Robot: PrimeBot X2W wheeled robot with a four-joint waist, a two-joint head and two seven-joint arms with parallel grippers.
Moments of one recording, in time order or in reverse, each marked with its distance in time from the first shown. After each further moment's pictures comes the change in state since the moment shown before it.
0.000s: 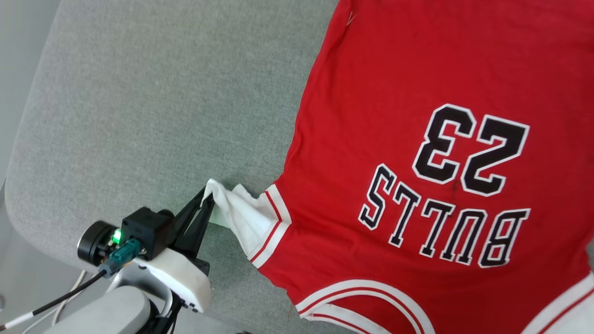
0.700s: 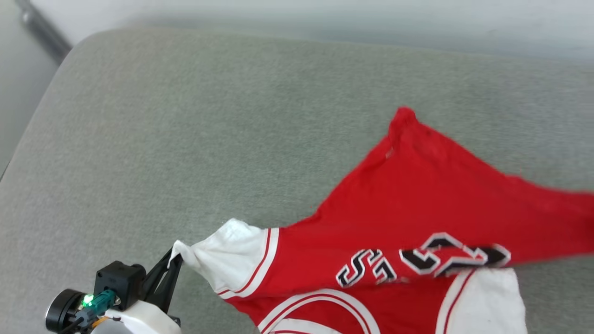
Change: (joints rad) left arm 0.213 0.128 0.007 -0.104 -0.091 0.125 0.020; right arm 0.672 -0.441 0.100 -0.378 0.431 0.000 -0.241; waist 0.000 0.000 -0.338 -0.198
